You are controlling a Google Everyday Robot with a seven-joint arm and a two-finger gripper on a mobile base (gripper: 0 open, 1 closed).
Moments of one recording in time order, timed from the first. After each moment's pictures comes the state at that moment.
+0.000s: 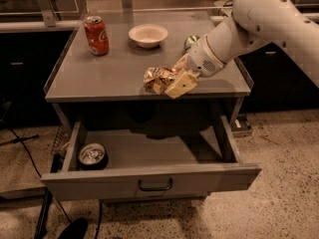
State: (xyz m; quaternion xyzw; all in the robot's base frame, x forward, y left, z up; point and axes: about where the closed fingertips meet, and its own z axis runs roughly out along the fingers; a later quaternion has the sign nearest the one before) arm 0.602 -0.059 0.867 -0.60 0.72 0.19 0.30
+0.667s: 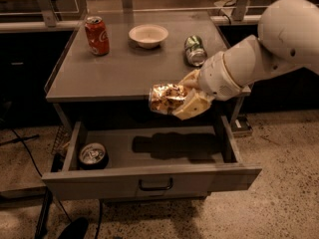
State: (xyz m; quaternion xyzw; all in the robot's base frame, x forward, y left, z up) arm 0.527 -0.072 0.870 -0.63 0.68 0.18 0.33
